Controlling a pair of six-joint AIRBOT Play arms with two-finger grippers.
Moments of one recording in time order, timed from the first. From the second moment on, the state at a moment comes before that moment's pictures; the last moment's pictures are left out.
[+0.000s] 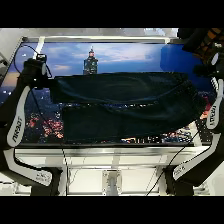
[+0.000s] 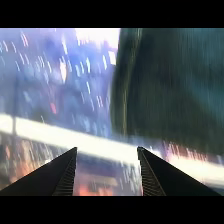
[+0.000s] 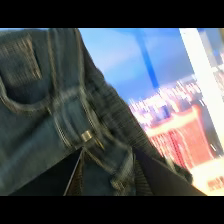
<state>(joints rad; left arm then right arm) -0.03 -1.64 1.58 1.89 -1.26 -1.73 -0.35 -1.86 1.96 -1.78 1.14 1.61</state>
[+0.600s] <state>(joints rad) -0.06 -1.08 0.95 1.60 -1.23 -1.62 -0.38 -1.34 1.28 -1.78 1.00 1.55</state>
